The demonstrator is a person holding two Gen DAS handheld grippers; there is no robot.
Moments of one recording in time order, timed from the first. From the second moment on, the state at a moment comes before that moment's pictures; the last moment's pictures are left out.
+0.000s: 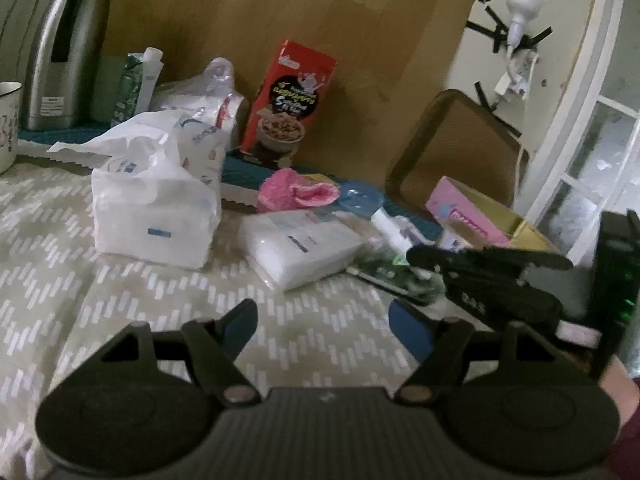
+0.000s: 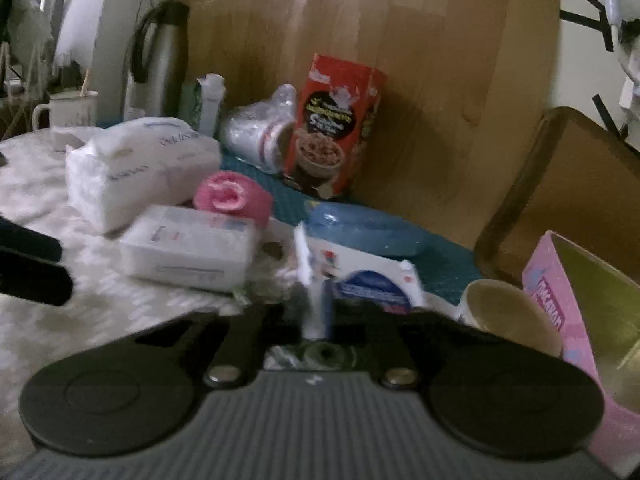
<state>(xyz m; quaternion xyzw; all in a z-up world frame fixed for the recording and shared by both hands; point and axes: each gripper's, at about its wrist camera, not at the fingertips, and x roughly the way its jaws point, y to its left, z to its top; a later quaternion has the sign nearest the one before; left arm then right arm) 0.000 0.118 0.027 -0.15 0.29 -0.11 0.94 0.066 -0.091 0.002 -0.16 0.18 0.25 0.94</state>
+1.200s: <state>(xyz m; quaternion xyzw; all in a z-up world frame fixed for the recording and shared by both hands) 0.001 0.101 0.016 -0.20 0.36 -0.17 0.90 -0.020 -0.176 -0.013 0.01 0.27 0.39 0.88</state>
